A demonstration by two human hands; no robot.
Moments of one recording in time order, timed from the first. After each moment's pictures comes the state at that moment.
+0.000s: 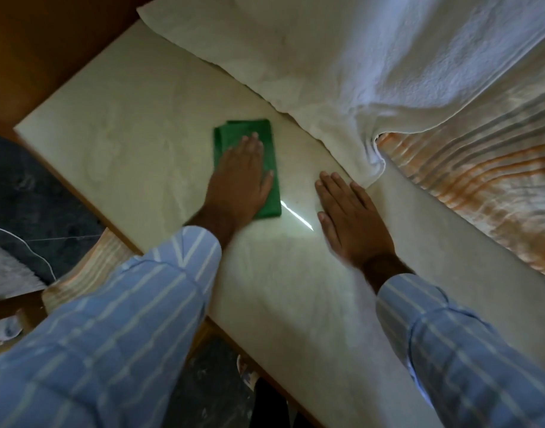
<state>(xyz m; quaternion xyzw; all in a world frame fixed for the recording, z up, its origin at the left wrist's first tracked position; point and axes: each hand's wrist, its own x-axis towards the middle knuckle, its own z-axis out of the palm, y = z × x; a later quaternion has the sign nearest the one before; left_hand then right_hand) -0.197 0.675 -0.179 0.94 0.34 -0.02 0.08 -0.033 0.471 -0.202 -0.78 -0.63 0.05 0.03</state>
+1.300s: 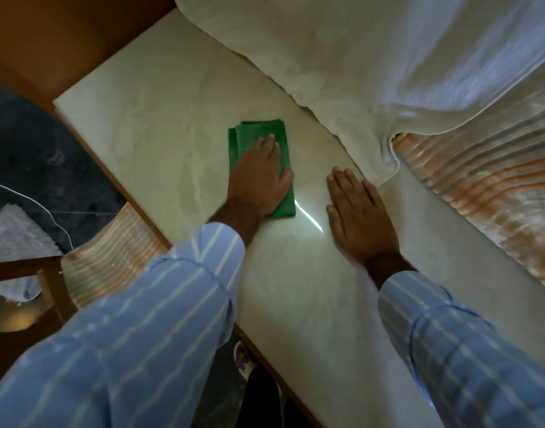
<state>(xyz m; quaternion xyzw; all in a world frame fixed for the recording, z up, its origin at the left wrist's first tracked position) -0.188 0.645 -0.158 0.89 0.42 -0.05 0.14 -0.036 0.471 -0.199 -0.78 -0.63 0.04 0.05</state>
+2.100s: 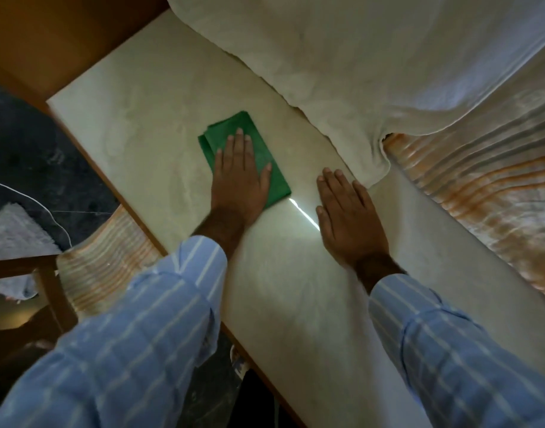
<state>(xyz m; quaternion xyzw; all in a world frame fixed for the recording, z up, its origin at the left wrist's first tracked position) -0.201 0.637 -0.186 0.86 0.51 -0.01 0.09 -0.033 0.471 -0.206 -0.77 -0.63 0.04 0.07</state>
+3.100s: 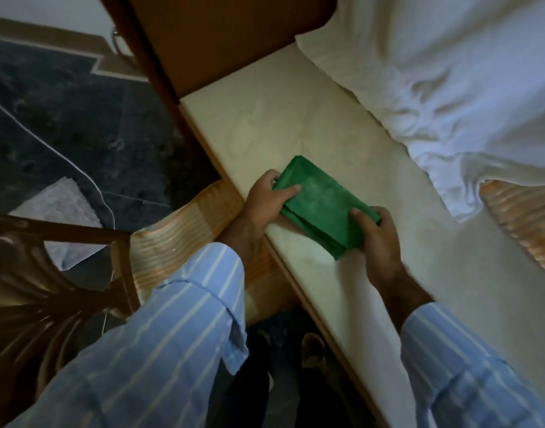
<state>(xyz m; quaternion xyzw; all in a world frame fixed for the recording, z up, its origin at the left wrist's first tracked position) -0.374 0.677 -0.137 0.55 0.57 0.23 0.57 -0.198 0.535 -0.146 -0.73 -0.16 0.41 0.52</state>
